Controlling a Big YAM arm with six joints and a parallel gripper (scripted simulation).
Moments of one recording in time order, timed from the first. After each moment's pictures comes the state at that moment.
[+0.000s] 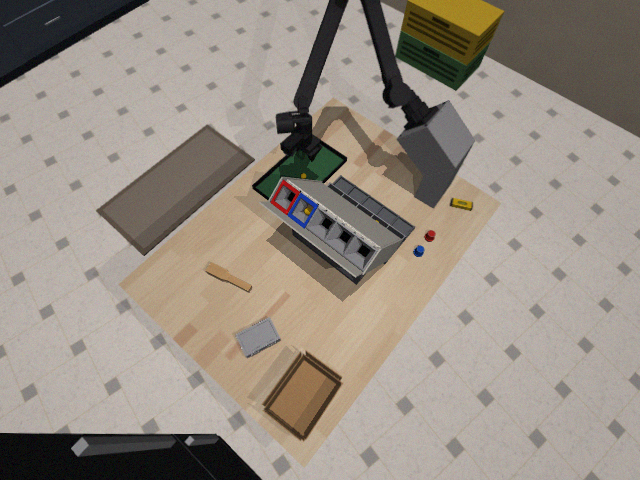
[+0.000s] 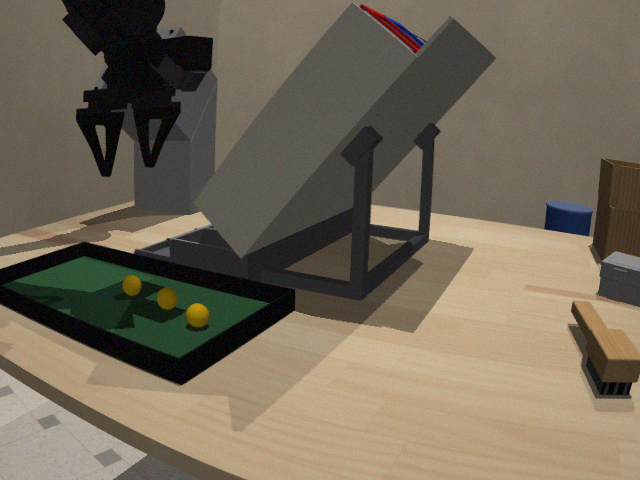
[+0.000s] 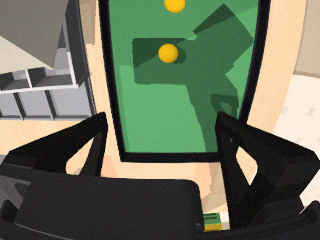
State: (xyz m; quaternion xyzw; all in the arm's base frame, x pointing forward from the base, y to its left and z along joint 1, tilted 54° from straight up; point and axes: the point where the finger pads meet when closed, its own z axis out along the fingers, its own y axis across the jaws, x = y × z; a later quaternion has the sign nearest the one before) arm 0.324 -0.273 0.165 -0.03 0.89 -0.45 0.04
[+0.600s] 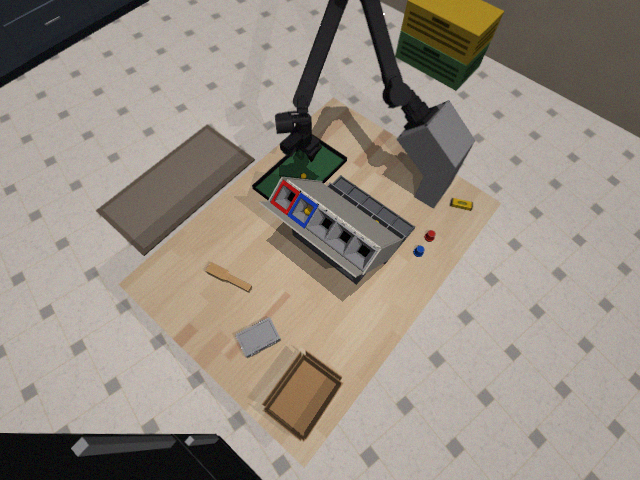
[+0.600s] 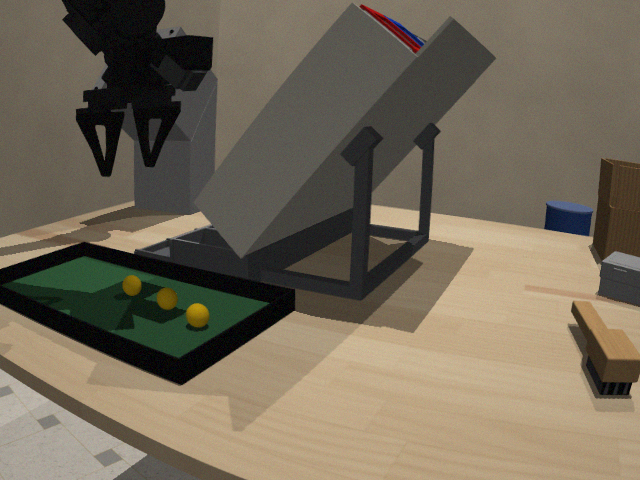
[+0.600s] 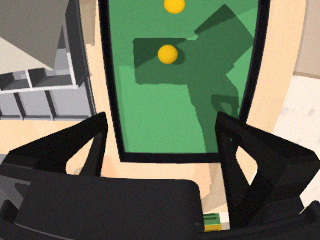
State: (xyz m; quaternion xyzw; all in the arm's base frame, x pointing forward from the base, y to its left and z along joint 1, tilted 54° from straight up) arm 0.326 -0.274 0.166 -0.03 0.89 -0.45 0.04
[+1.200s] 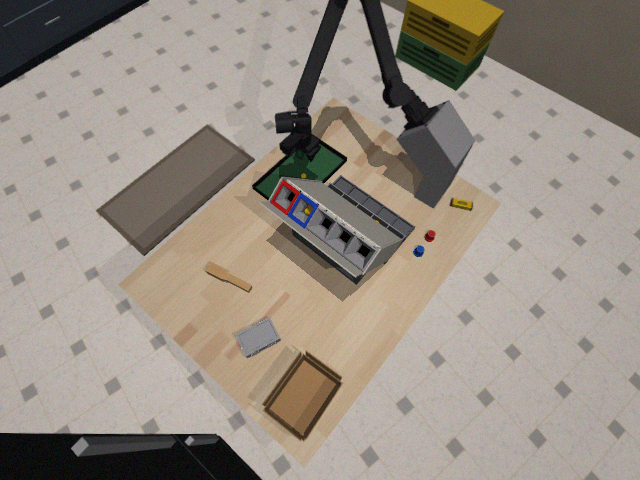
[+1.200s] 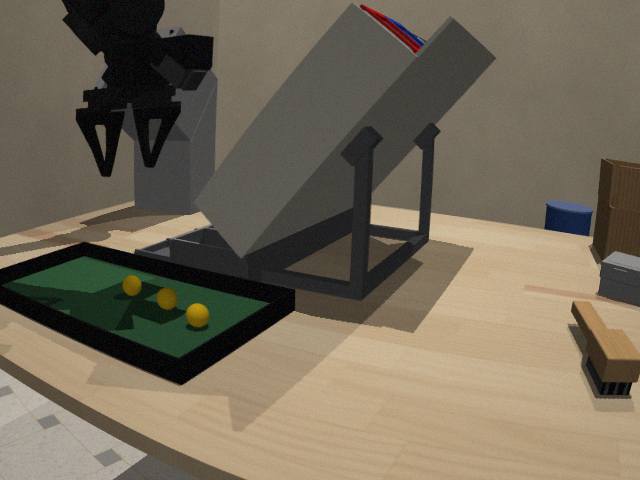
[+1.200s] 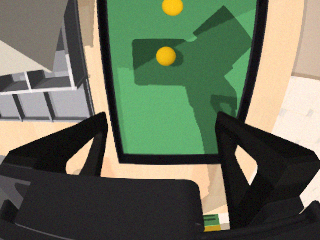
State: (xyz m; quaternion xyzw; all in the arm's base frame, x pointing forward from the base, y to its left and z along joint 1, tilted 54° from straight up) arm 0.327 -0.274 0.167 -0.04 0.89 -0.45 0.05
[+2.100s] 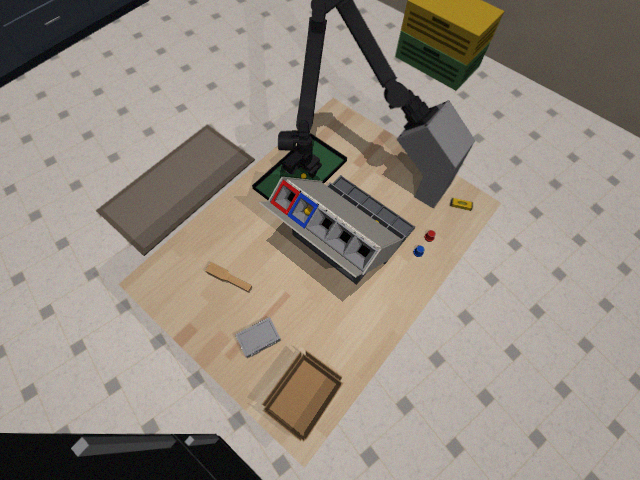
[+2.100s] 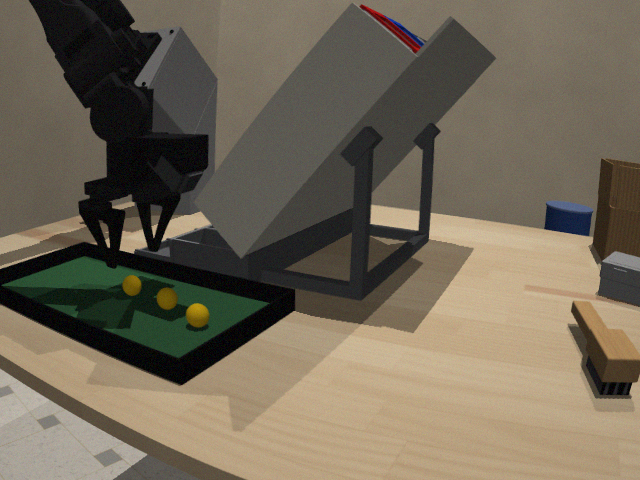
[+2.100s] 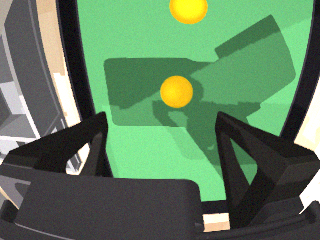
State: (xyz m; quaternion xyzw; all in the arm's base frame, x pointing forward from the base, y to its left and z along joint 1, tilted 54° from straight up) arm 0.336 -0.357 0.100 -0.02 0.90 -0.44 0.04
